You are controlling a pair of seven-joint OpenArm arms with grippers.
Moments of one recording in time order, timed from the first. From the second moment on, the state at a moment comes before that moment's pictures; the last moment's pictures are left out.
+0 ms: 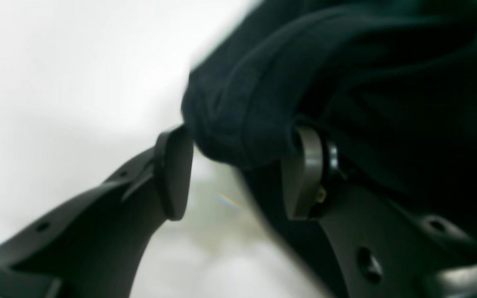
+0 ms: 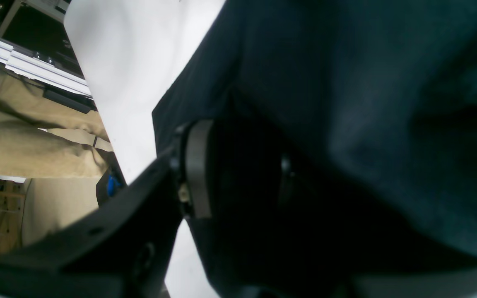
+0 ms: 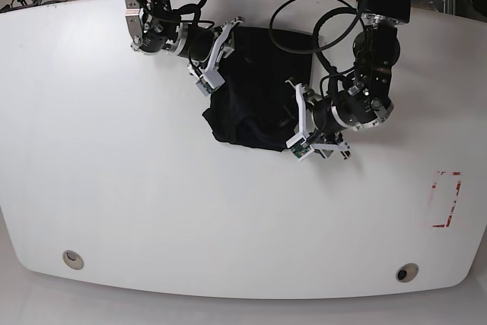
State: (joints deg) left arm -6.2 -8.2 7.7 93.6 -8.2 -43.0 48.9; right arm -13.9 7.3 -6.4 89.5 37.9 41.6 -43.9
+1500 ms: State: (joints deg) left arm 4.1 -7.6 1.7 105.2 -1.3 -35.7 36.0; right arm -14.3 7.0 -6.5 91.6 33.7 41.6 -43.9
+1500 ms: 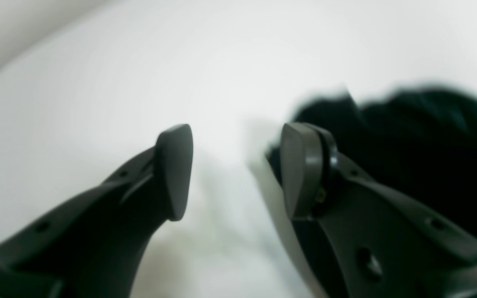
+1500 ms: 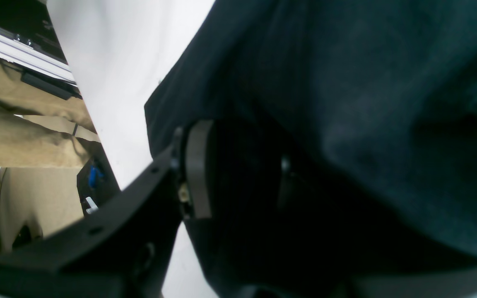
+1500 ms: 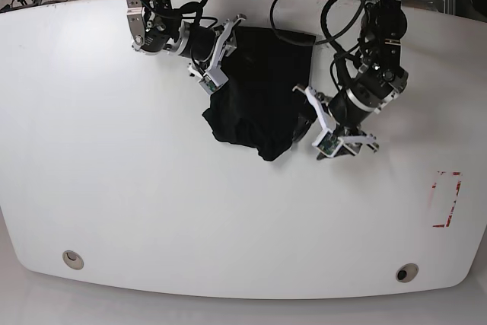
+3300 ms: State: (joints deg) left arm -0.3 0.0 -9.3 95.2 -1.2 -25.3 27.6; right arm -17.4 7.7 -6.1 104.4 30.4 40.7 -50.2
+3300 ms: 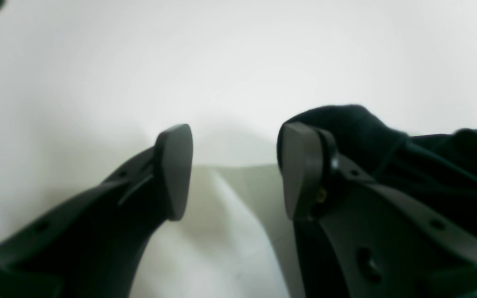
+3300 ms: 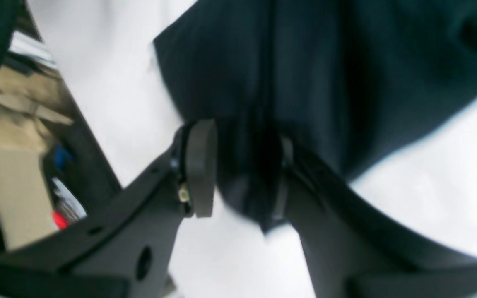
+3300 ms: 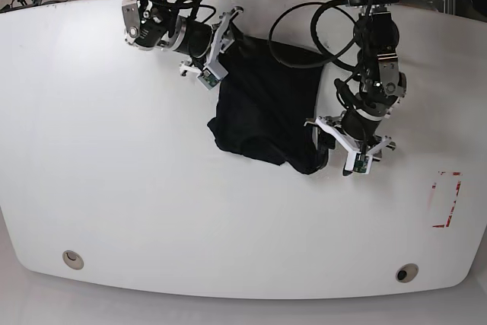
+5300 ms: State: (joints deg) left arm 15.6 -3.8 3.3 99.9 -1.6 -38.9 32.7; right arm 6.4 7.6 3.9 81.3 30.4 40.7 -47.9
